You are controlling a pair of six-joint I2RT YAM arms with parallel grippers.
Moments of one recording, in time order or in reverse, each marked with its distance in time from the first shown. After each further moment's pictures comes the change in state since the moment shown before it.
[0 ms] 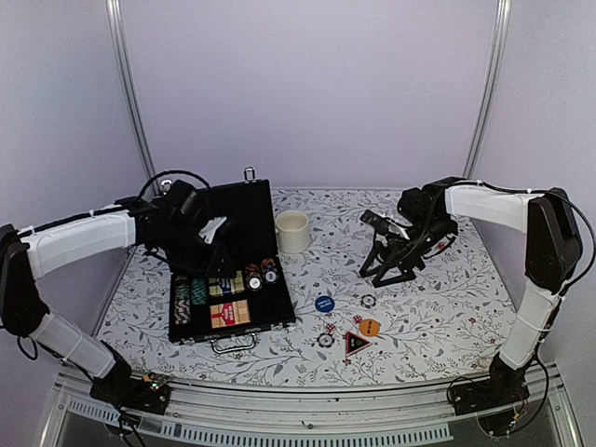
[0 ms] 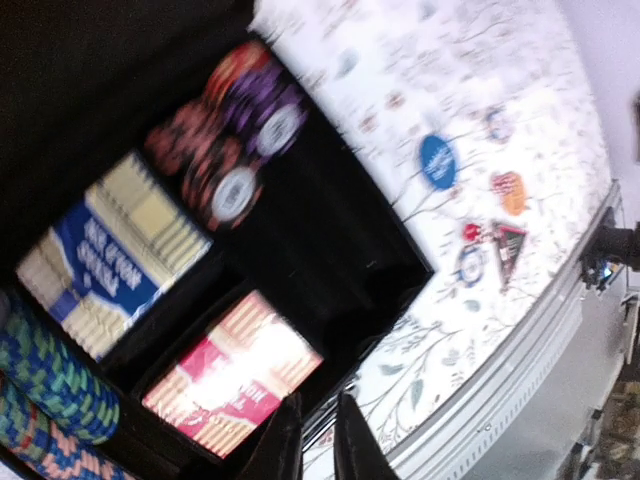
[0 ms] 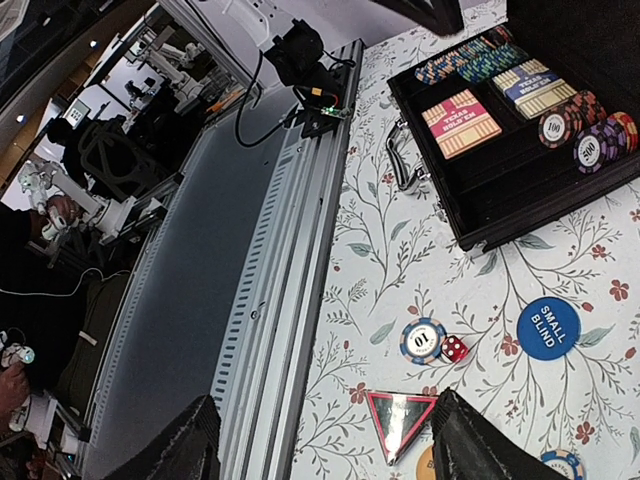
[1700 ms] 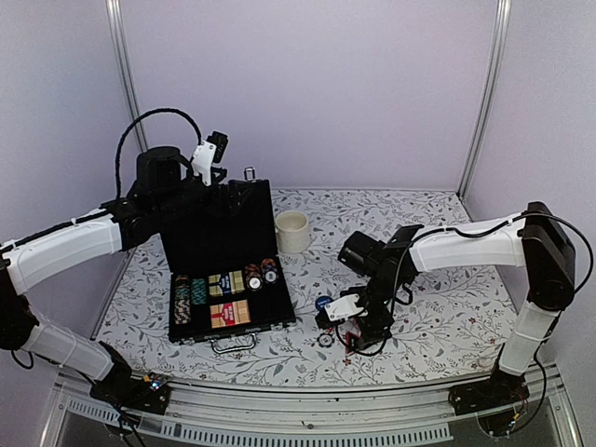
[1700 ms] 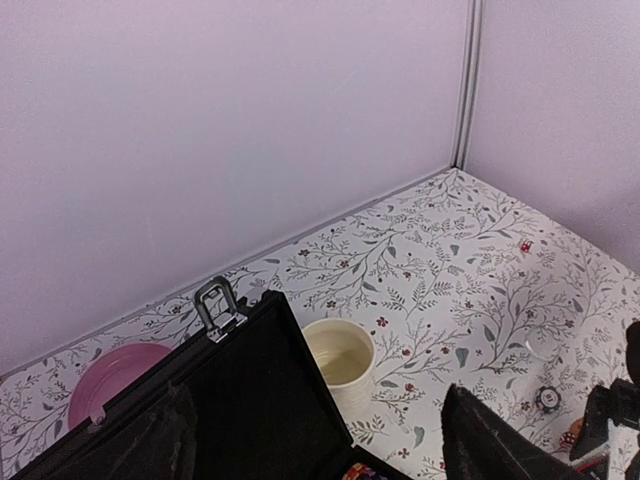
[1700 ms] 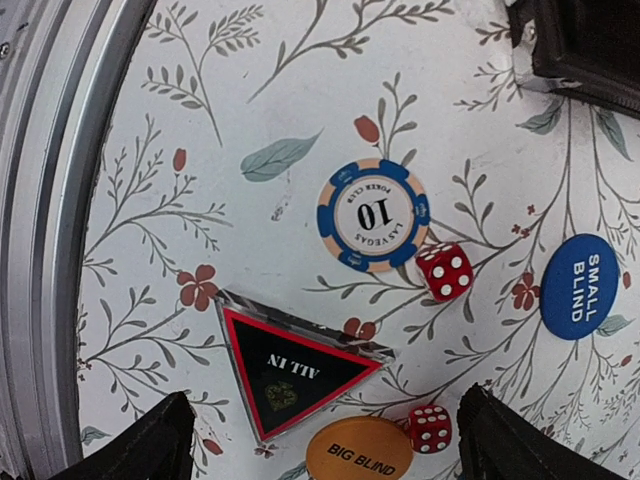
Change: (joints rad) left arm -0.042 -0.124 0.008 0.772 -0.362 0.306; right arm 0.452 -0.043 -0.192 0.422 0.914 0.085
